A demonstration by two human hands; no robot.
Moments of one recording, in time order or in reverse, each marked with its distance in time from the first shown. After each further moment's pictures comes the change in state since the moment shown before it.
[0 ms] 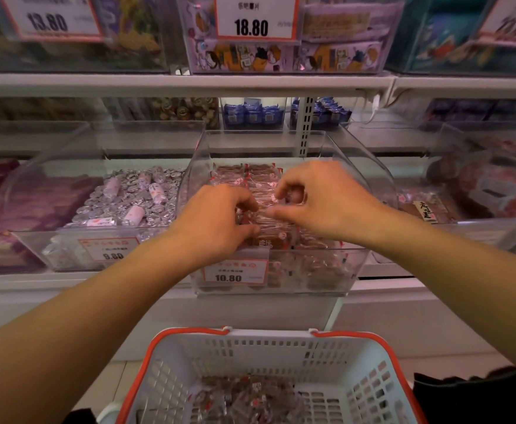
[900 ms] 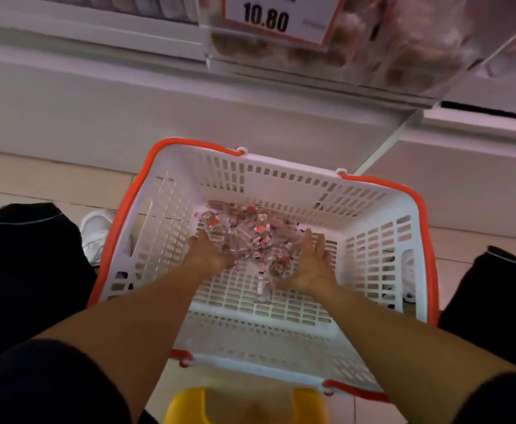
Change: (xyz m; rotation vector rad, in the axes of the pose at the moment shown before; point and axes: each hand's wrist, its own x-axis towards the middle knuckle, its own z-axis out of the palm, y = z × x) left_hand -0.243 -0.128 0.314 -0.277 -0.669 -1.089; right_hand -0.269 0.076 0.347 0.166 -0.844 0.826
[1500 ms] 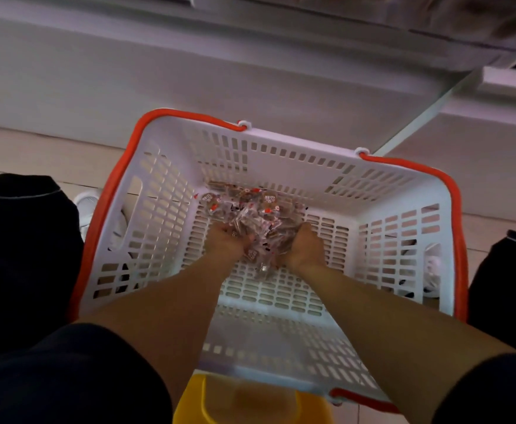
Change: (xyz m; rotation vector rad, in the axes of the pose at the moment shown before) left_hand 0.016 0.019 0.054 -0.793 0.107 -0.089; right_hand 0.029 -0.024 0.020 0.205 0.122 0.021
